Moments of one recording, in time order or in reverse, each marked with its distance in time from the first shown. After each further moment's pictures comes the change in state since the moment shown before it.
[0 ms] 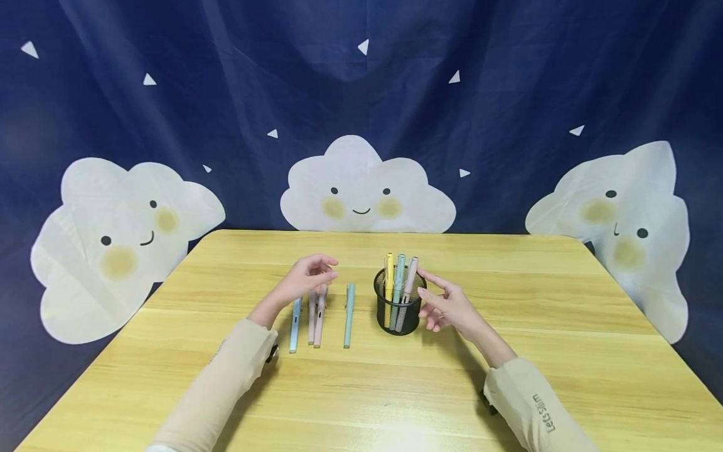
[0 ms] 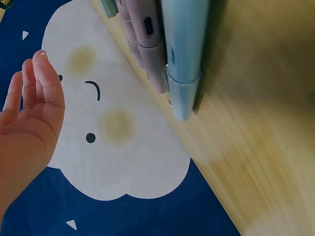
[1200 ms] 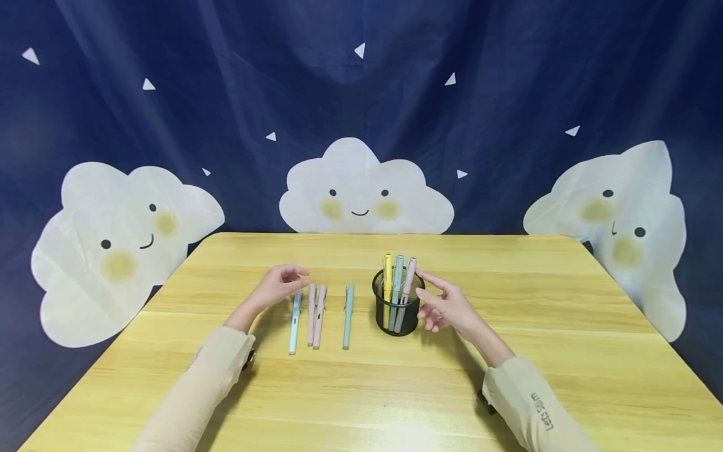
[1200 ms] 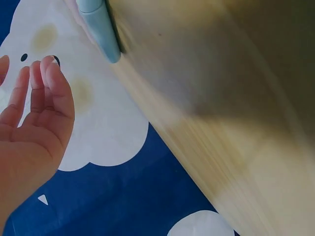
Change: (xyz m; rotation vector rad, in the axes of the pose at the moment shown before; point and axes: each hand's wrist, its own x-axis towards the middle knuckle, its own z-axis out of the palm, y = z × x) left_hand -0.014 -0.051 -0.034 0.178 0.120 0.011; right_hand -0.003 -0.003 0.001 -0.014 0.003 0.009
